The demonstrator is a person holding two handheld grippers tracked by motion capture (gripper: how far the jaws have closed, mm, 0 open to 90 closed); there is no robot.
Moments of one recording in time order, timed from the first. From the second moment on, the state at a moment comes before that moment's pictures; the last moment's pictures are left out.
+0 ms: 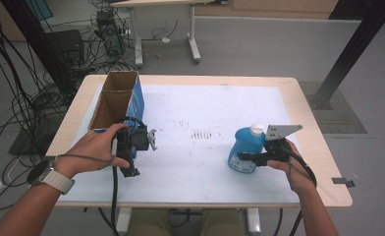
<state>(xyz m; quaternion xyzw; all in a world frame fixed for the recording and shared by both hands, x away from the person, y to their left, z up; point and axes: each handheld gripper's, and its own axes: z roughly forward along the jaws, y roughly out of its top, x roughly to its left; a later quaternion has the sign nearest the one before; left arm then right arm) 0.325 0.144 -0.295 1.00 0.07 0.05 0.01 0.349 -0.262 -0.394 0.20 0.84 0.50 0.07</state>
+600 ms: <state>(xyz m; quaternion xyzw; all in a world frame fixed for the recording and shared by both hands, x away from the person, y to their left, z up) 0.328 0.122 -0.251 1.00 0.09 0.05 -0.01 0.343 -0.240 -0.341 0.15 0.85 0.50 0.04</state>
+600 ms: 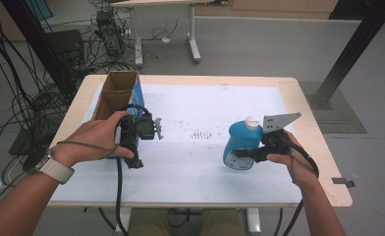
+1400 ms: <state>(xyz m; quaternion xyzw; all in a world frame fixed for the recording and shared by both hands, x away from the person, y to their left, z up) 0.353 0.073 -0.185 1.00 0.06 0.05 -0.01 0.348 -0.206 -0.307 0.10 0.86 0.50 0.02</state>
